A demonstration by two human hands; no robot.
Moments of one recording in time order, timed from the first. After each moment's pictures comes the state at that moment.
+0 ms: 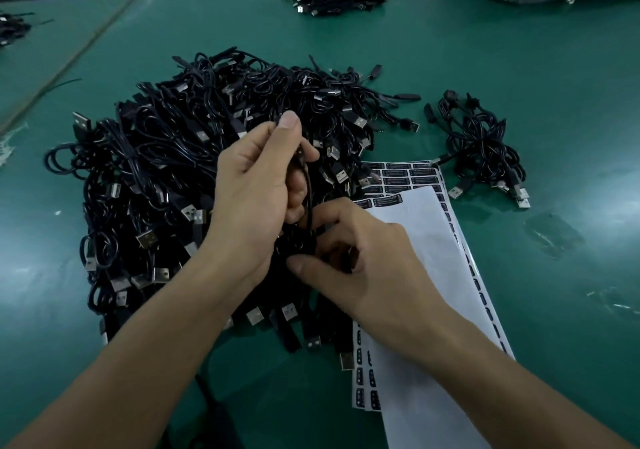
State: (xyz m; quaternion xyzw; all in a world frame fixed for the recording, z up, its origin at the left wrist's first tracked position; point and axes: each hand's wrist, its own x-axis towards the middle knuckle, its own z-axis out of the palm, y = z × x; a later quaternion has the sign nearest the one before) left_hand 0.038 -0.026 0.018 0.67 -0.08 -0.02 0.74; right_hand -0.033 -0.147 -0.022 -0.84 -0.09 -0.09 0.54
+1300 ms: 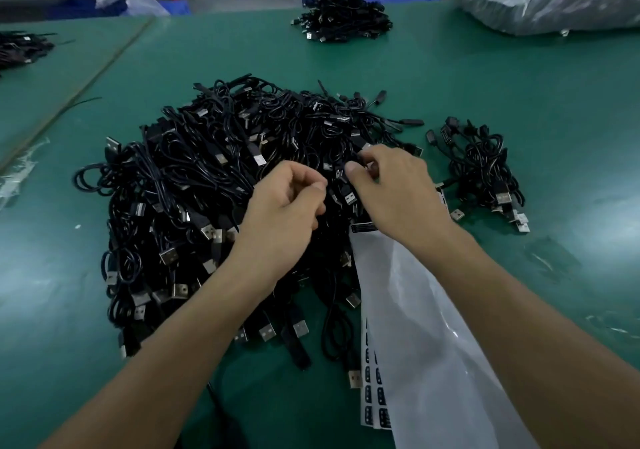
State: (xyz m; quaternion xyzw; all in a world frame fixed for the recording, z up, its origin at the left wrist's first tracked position) left_hand 0.051 -0.022 0.004 0.78 -0.09 -0.04 0.62; right_hand 0.061 -0.183 -0.004 -0.95 0.05 -0.13 0.29
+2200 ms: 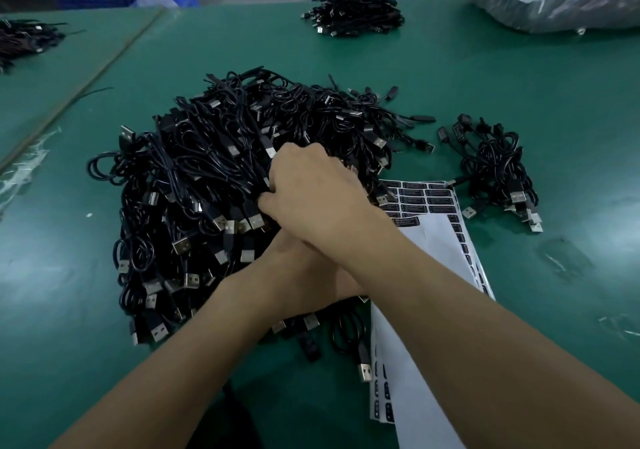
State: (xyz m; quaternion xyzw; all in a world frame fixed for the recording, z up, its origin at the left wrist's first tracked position) left_hand 0.036 -0.017 0.005 0.87 -0.48 0.05 0.12; right_hand 0.062 -0.090 0.036 -0.97 -0.05 0.01 0.23
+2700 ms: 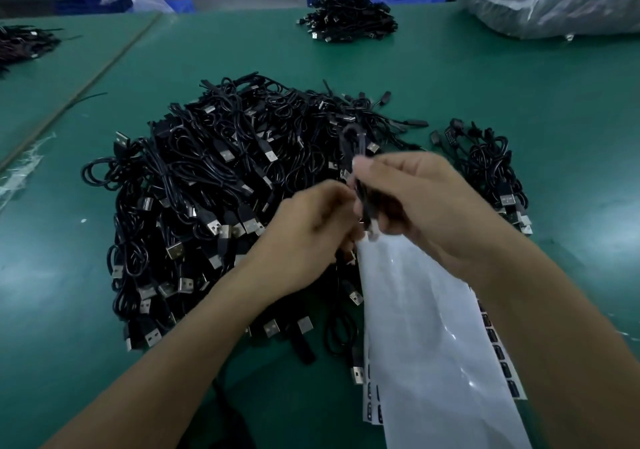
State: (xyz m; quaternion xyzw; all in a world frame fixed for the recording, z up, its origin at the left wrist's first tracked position) left_hand 0.042 -0.021 0.003 0.82 -0.23 -0.10 0.51; right_hand 0.010 -0.181 0.039 -0.74 0.02 0.05 0.67
